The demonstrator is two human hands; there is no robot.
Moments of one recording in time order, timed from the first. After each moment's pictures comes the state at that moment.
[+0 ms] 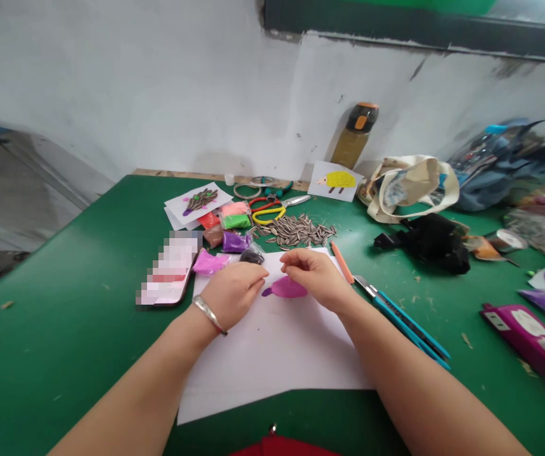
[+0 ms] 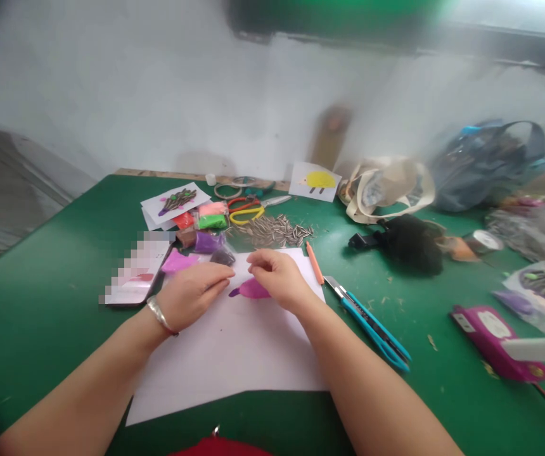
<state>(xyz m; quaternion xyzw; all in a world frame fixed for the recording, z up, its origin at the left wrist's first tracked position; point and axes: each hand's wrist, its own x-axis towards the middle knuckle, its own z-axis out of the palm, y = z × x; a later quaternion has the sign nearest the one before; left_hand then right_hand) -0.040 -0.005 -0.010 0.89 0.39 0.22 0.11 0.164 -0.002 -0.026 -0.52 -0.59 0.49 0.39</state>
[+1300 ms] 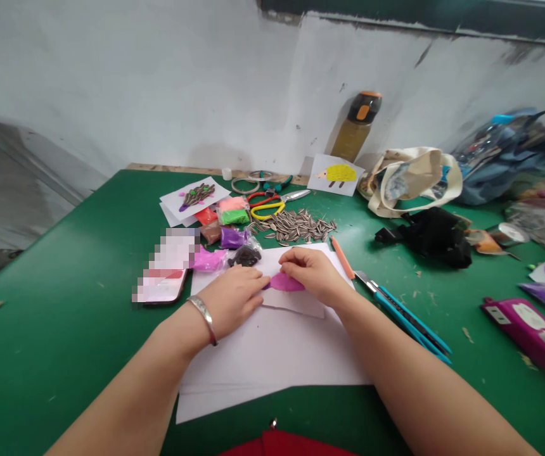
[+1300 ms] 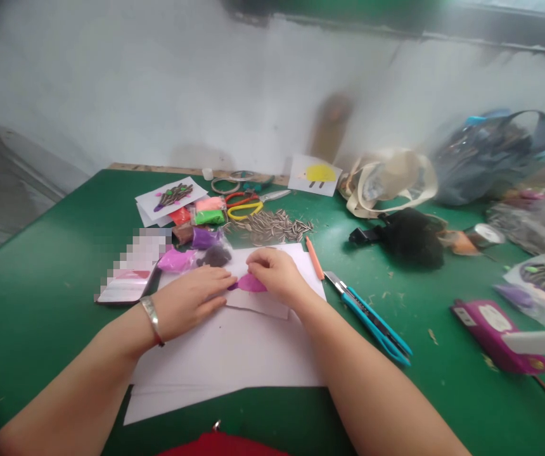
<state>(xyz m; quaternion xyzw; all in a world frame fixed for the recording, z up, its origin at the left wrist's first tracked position) -0.039 -0.010 0.001 0.92 0.36 0.00 0.16 0.164 0.002 -0.031 -0.54 -0.63 0.44 0.34</state>
